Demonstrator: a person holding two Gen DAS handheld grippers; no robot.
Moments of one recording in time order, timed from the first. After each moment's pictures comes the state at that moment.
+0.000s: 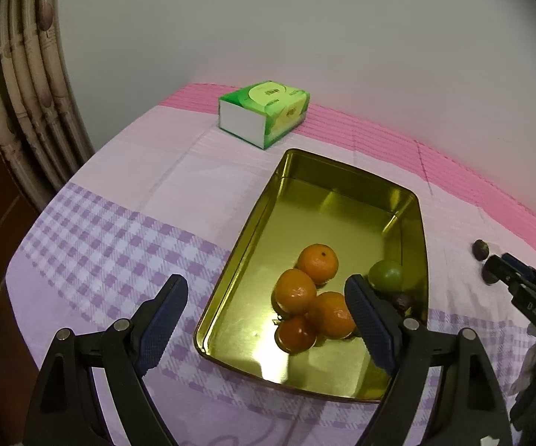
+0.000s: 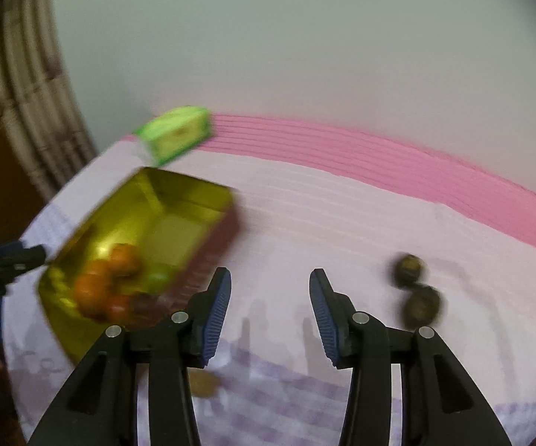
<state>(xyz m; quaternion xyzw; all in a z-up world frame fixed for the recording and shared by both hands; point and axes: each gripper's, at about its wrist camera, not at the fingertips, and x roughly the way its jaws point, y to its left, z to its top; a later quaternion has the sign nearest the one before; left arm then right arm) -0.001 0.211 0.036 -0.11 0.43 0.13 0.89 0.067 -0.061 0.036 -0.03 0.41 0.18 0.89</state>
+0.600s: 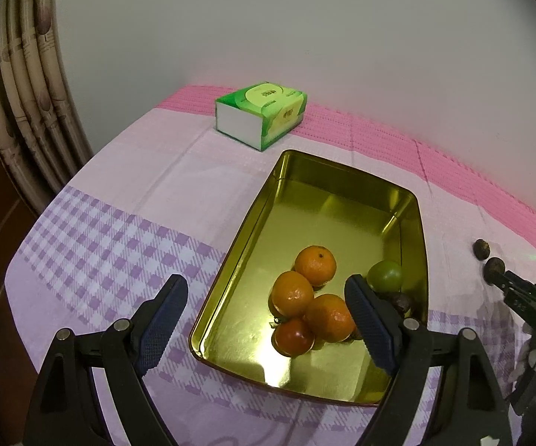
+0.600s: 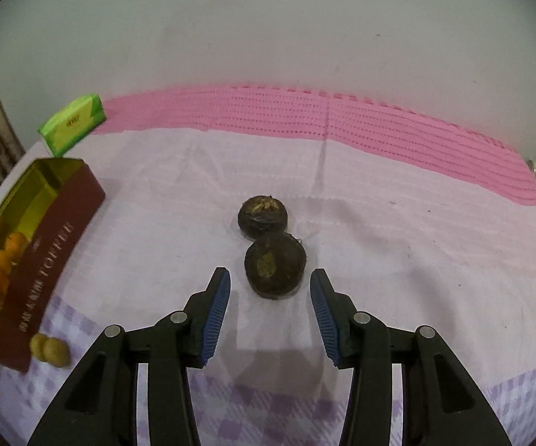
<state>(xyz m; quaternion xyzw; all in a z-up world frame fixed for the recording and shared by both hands) 0.000 0.208 0.033 -0.10 0.42 0.13 0.89 0.097 -0.140 -0.017 -0.03 0.45 0.08 0.89</state>
